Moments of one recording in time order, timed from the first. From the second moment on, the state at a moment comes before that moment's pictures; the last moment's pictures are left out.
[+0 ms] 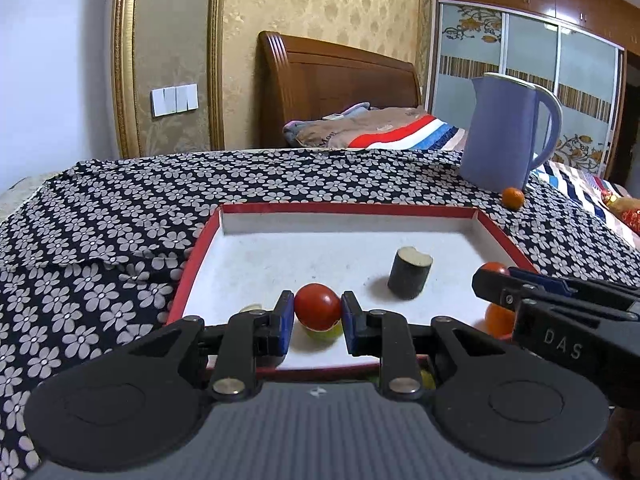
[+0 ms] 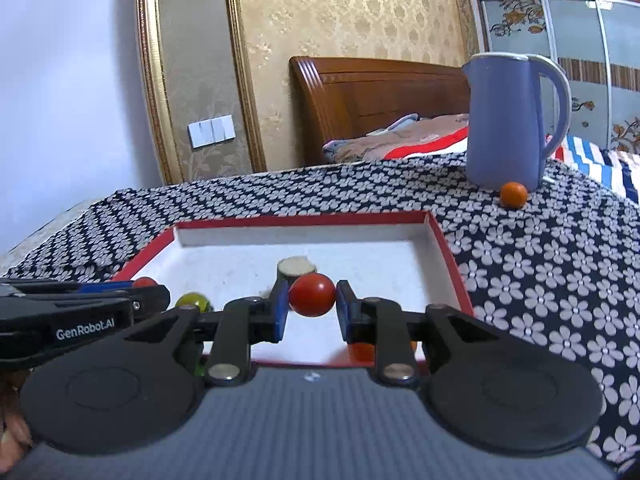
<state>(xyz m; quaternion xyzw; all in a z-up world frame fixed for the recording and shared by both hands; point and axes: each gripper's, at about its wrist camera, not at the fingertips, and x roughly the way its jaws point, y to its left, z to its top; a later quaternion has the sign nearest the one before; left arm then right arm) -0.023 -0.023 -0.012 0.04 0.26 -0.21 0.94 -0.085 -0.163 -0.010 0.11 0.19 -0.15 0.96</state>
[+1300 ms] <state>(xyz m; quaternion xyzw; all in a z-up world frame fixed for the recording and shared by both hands) 0.023 -0.030 -0.022 0.03 0.29 -0.20 0.94 -0.038 -0.168 -0.024 0.09 0.21 -0.17 0.96</state>
